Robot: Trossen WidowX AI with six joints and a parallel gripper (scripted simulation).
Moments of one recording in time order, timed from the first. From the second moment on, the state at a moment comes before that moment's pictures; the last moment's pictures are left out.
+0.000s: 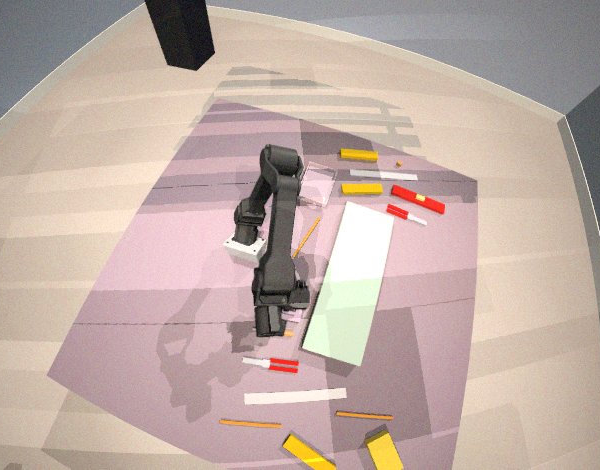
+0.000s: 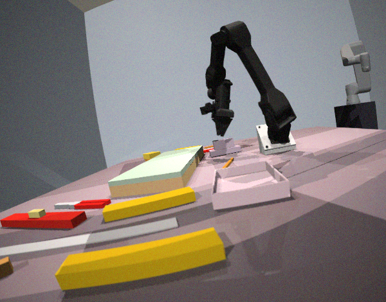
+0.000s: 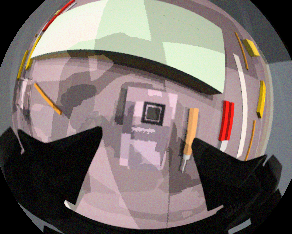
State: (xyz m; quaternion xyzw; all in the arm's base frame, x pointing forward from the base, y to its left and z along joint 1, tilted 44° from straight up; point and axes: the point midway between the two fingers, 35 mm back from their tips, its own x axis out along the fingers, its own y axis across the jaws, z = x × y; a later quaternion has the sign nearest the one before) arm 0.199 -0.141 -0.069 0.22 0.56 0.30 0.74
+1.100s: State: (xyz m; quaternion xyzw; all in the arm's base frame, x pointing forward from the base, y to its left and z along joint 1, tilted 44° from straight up) arm 0.199 -0.121 -0.097 0.23 0.55 0.30 0.74
